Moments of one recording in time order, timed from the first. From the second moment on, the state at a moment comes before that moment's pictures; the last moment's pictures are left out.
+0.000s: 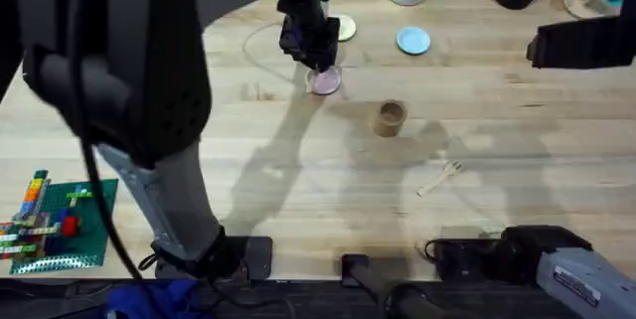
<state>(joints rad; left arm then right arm) -0.40 2.02 1.58 -0.93 0.06 -0.25 0.00 0.98 1.42 -1.35 -0.06 -0.02</state>
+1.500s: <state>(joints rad) -0.44 1.90 1.86 -1.34 0.08 -0.25 0.00 0.98 1.42 -1.35 -0.06 -0.02</state>
